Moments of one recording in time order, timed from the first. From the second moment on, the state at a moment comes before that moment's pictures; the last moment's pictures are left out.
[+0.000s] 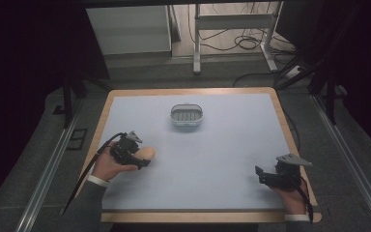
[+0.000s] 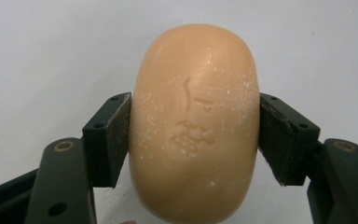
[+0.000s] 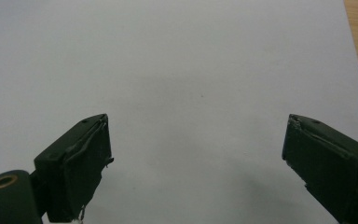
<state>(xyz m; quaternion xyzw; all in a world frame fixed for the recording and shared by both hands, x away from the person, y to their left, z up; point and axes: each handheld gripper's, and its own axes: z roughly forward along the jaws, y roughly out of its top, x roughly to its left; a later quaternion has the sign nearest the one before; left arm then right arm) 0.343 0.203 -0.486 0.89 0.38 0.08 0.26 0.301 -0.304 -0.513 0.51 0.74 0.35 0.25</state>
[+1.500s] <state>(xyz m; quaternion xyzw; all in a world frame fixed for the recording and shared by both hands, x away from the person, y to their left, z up) 0.379 0.179 -0.462 0.89 0.35 0.09 0.26 0.301 -0.306 -0.514 0.51 0.74 0.35 0.25</state>
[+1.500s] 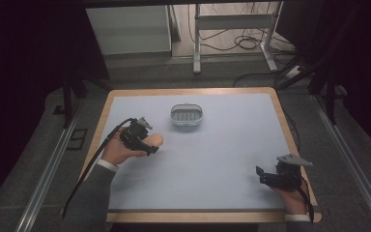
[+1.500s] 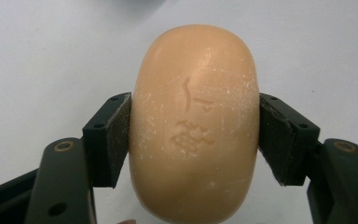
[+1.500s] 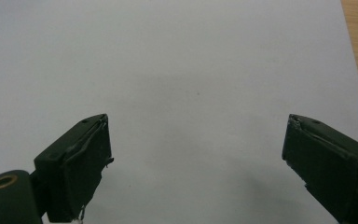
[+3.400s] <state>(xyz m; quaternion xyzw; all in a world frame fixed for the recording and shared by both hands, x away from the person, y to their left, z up) 0.425 0.153 -0.447 0.90 0.34 0.10 0.24 0.302 -0.306 -0.517 0.51 0.74 0.35 0.25</state>
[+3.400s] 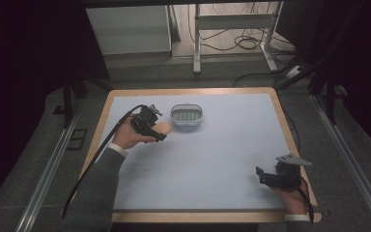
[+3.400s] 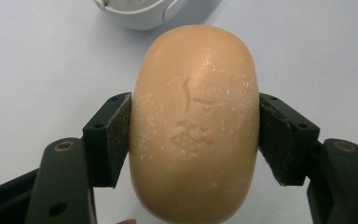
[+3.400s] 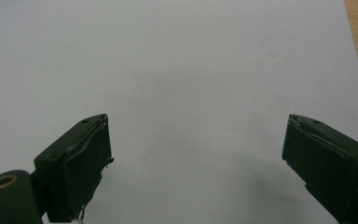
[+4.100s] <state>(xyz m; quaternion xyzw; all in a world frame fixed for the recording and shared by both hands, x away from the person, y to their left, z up) 0.445 0.137 -0.440 0.91 0.33 0.10 0.24 0.302 -0.308 -0.517 0.52 0.74 0.34 0.25</state>
